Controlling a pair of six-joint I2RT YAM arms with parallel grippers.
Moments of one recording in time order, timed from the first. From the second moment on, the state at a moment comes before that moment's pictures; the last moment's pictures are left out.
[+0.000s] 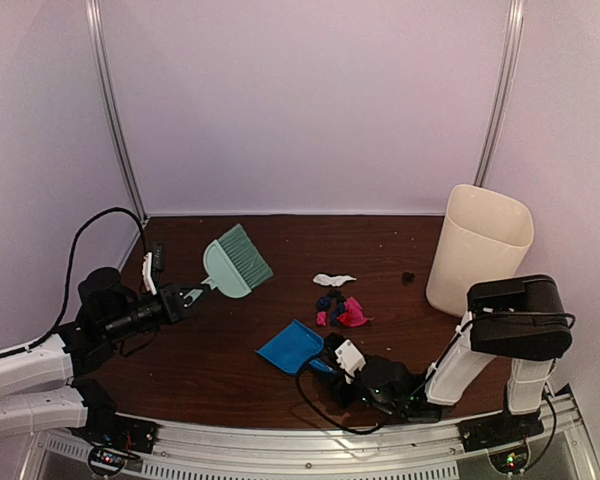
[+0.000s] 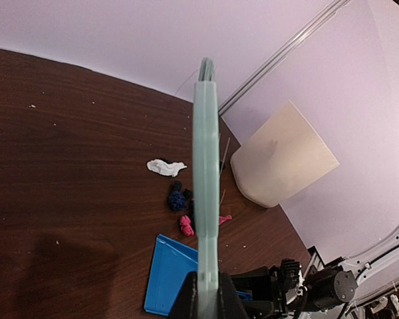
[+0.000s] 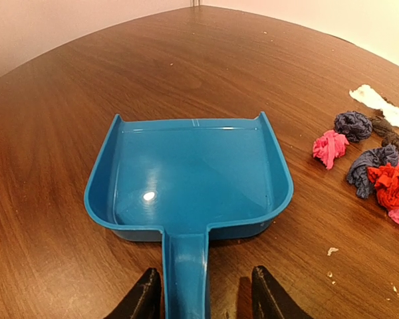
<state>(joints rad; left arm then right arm) -0.61 0.76 0.31 0.32 0.25 -0.71 1.29 1.94 0.45 1.06 0.45 0.25</state>
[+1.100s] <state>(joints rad) -0.61 0.76 0.31 0.32 0.25 -0.71 1.29 1.98 0.51 1.06 0.45 0.23</state>
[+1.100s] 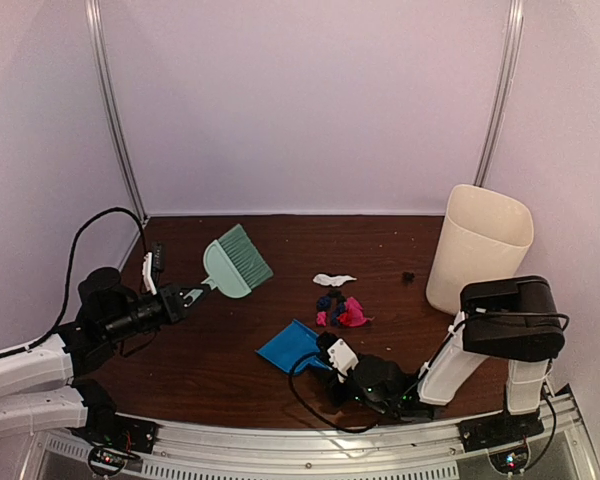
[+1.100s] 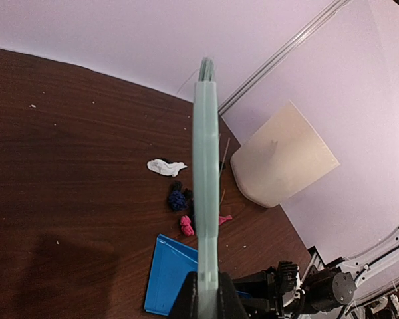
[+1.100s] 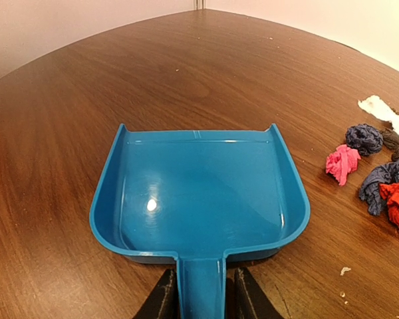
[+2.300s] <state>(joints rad) -0.61 0.79 0.33 0.27 0.18 -0.67 1.29 1.52 0.52 0.58 0.44 0.27</state>
